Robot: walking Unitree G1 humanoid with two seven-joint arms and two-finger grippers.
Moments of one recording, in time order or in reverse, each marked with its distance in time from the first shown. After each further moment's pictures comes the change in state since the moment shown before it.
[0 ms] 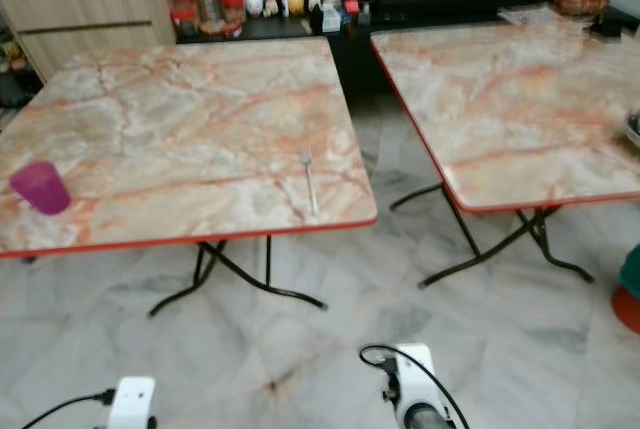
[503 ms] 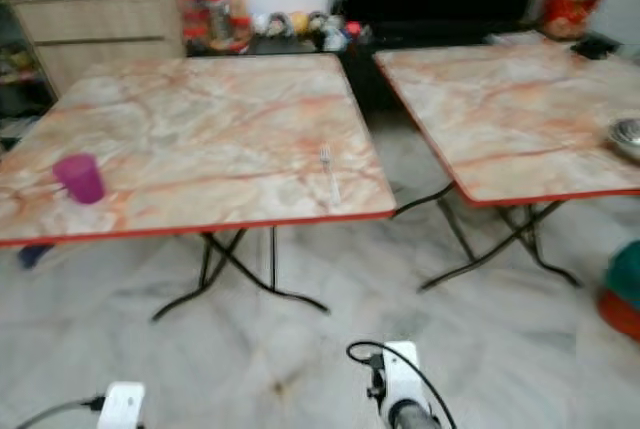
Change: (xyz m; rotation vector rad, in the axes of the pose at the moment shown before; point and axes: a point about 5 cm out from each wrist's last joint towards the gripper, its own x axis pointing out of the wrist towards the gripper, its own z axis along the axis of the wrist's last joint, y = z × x) left arm 0.002 0.006 0.008 0.016 -0.022 0.013; right arm 0.003 0.014 0.008 0.014 -0.004 0.057
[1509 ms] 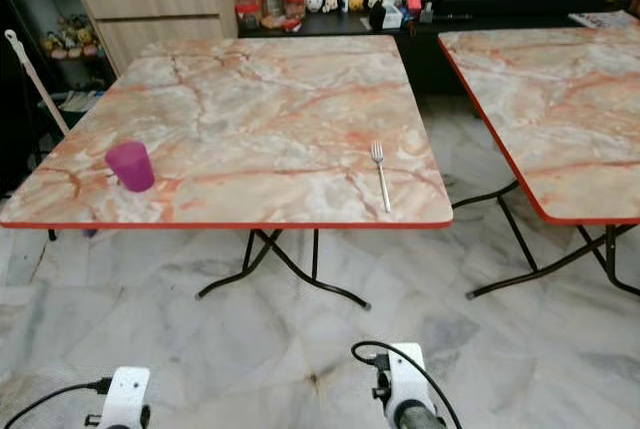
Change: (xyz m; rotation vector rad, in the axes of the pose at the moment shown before) left arm 0.000 -0.004 -0.001 0.013 0.005 -0.011; right arm 0.000 -0.009 0.002 0.015 -0.016 -0.027
